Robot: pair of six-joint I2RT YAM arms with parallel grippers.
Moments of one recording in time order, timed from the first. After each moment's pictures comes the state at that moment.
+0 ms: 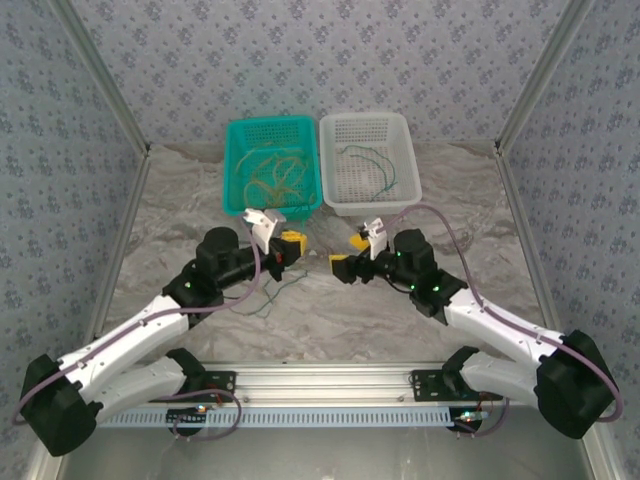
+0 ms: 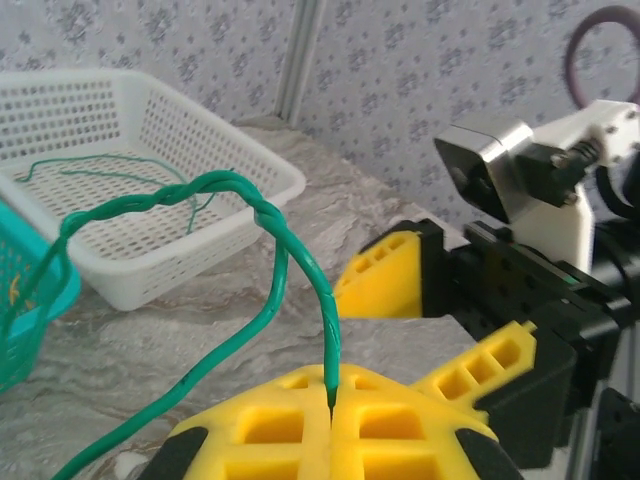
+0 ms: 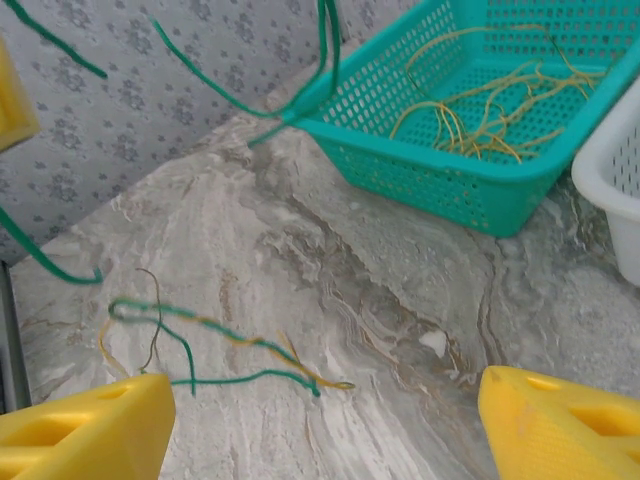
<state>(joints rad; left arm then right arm) -0.73 0.93 0.65 0.13 0.27 -0.26 0.66 1.07 0.56 0.22 -0.30 0.19</state>
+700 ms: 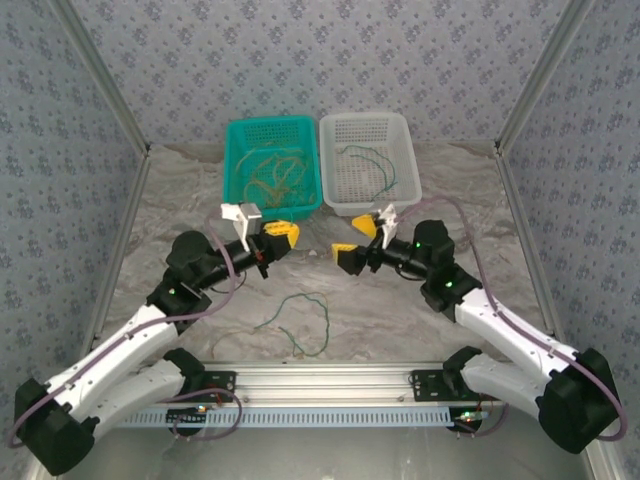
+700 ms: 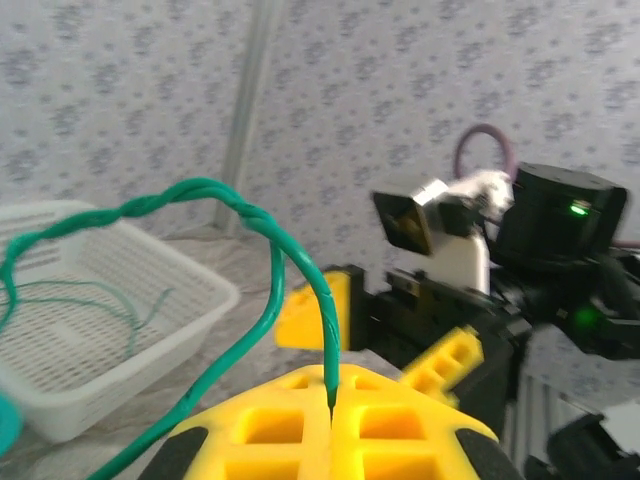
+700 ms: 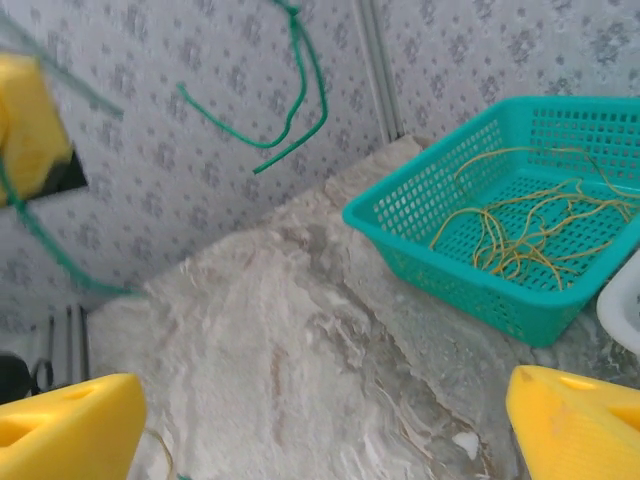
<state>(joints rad) -0.67 0.84 0.64 0.31 0.46 -0.33 0.54 1.00 0.62 0.26 -0.48 0.25</state>
